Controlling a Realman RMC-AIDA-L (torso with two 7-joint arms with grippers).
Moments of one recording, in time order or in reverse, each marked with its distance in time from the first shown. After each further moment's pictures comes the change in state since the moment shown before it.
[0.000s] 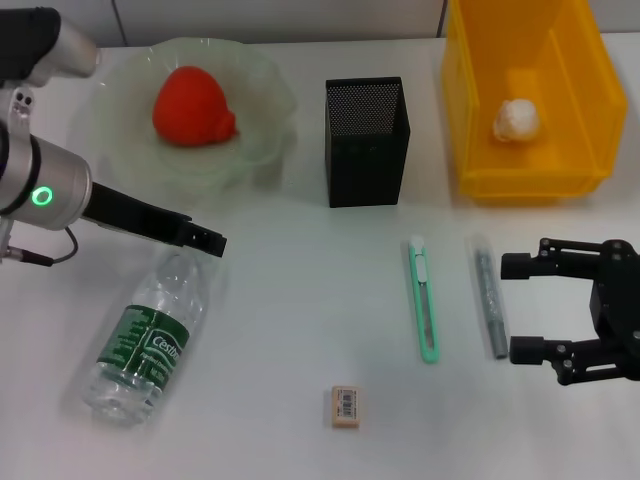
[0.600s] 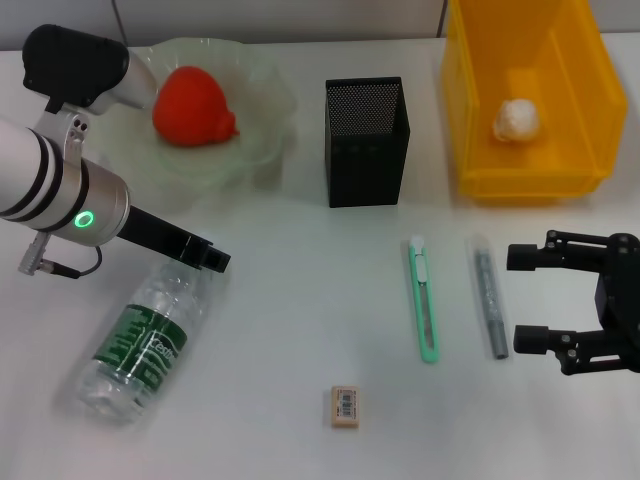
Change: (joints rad) left arm 0.012 -0.002 0.209 0.001 0.053 -0.116 -0.021; right arm 0.000 -0.001 0.024 0.011 0.002 0.003 -0.006
